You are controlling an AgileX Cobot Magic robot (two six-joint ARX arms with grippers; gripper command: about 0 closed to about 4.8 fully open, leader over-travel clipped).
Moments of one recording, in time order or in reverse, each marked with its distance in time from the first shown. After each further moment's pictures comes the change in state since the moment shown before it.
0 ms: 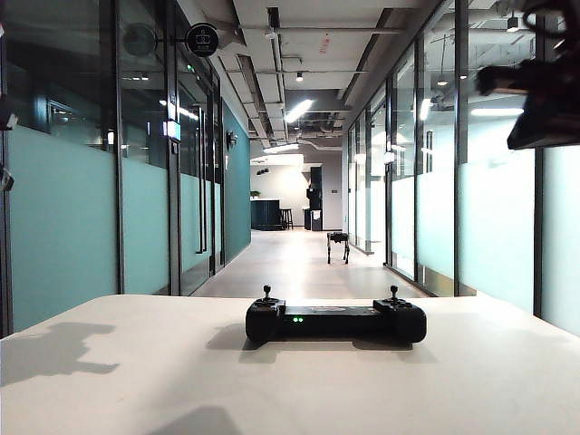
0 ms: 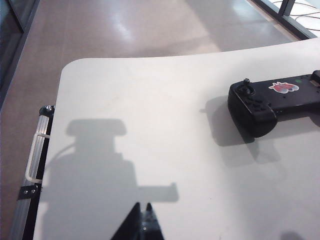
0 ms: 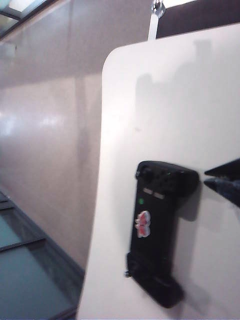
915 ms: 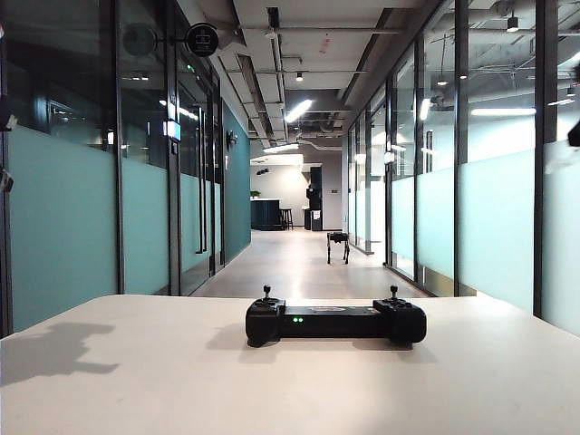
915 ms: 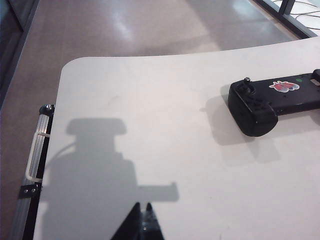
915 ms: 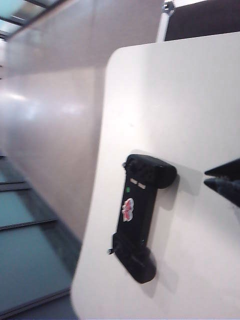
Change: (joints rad) left arm 0.000 0.000 0.000 -0.003 0.000 0.000; right arm -0.001 -0.474 -0.220 -0.162 -0.062 -0.063
